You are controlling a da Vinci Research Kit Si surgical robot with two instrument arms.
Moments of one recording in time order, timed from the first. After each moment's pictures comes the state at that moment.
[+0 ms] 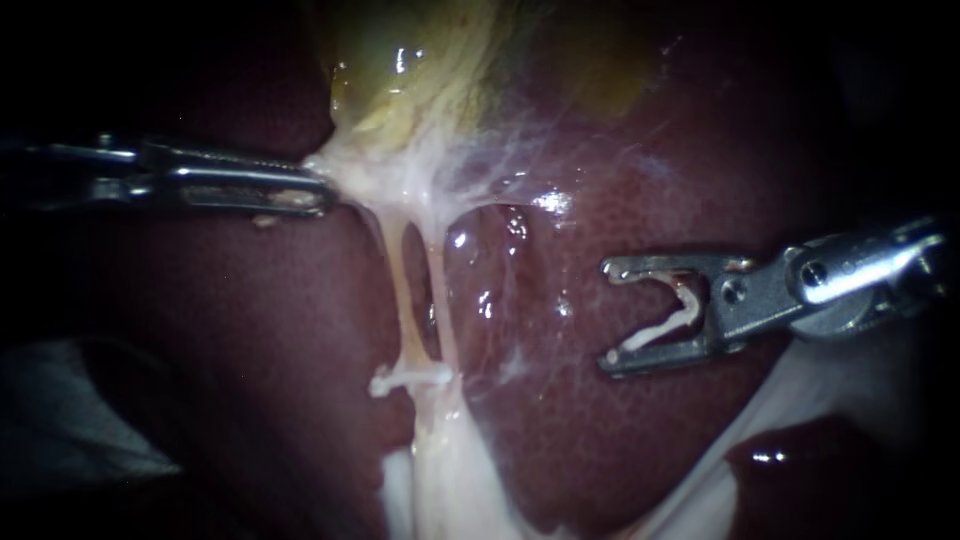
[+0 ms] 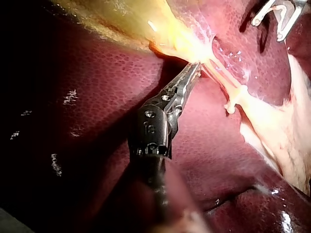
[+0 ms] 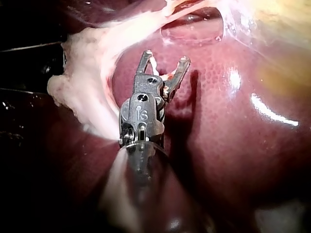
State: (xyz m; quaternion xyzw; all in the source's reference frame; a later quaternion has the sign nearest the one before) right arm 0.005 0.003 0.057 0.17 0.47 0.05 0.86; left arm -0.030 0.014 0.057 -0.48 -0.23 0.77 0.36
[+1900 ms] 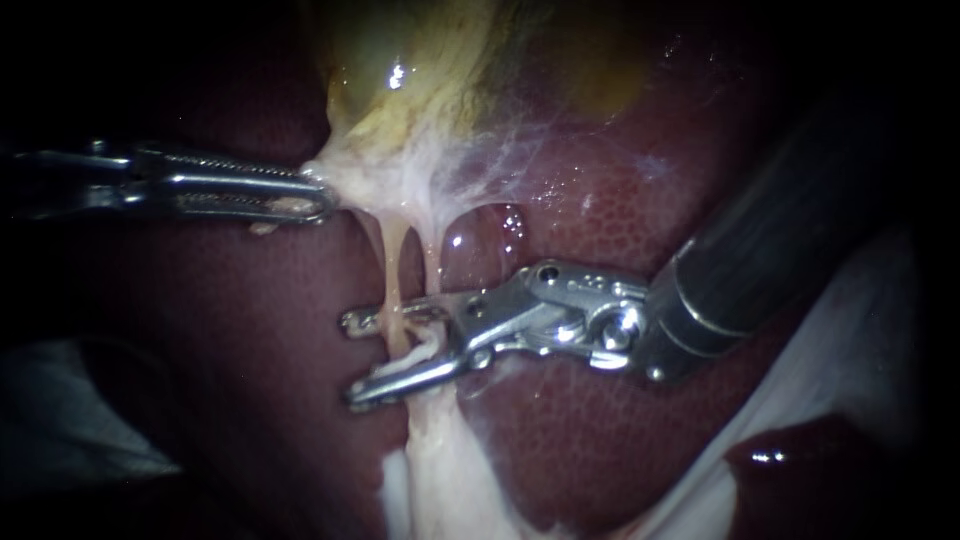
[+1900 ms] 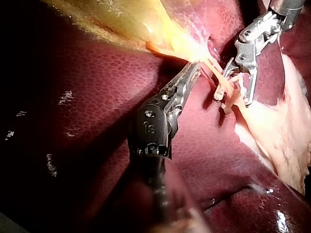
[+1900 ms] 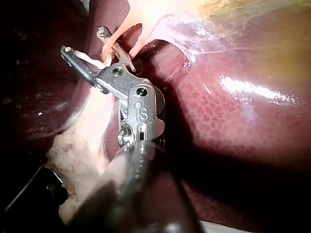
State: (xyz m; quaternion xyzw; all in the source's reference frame) right arm 0.024 0.000 0.067 0.41 0.61 0.14 0.66; left arm -0.032 0.014 0.057 -0.48 -0.22 0.77 0.36
